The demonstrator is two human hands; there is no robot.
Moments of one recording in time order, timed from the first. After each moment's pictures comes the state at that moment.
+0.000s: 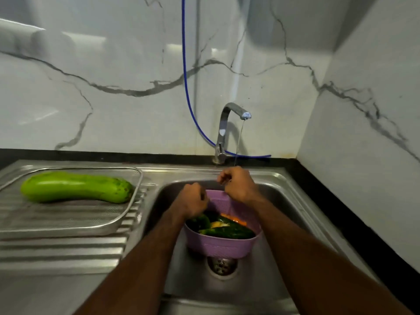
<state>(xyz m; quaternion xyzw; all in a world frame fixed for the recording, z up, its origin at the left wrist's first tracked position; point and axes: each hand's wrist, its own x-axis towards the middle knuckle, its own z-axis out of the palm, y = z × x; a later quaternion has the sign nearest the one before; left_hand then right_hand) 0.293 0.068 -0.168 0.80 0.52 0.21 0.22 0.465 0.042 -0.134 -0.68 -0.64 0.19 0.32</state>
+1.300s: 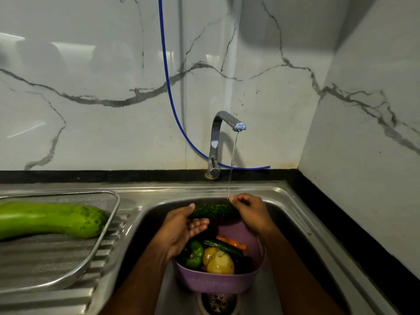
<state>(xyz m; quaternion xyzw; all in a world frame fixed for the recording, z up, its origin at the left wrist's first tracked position) 0.318 0.088 -0.192 0.32 0.39 0.44 0.74 0.524 0.073 -0.193 -0.66 -0.46 0.32 0.50</state>
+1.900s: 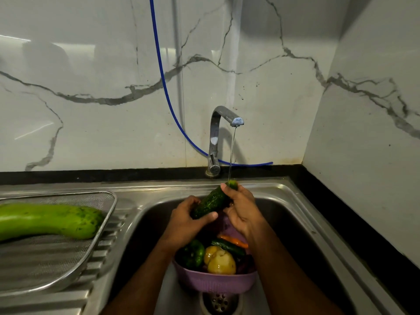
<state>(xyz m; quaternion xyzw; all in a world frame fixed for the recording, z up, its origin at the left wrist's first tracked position) 0.318 0.092 -0.198 0.67 0.44 0.39 0.44 0.487 0.086 -0.174 -0.38 -0.18 0.61 0.67</state>
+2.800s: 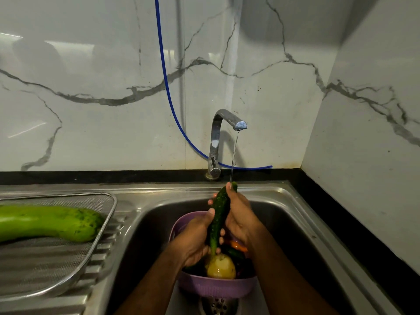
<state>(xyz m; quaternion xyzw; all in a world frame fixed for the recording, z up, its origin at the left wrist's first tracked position) 0.348 0.075 -0.197 0.44 0.36 0.29 0.77 0.477 0.089 -0.178 -0.46 -0.21 0.58 0.64</state>
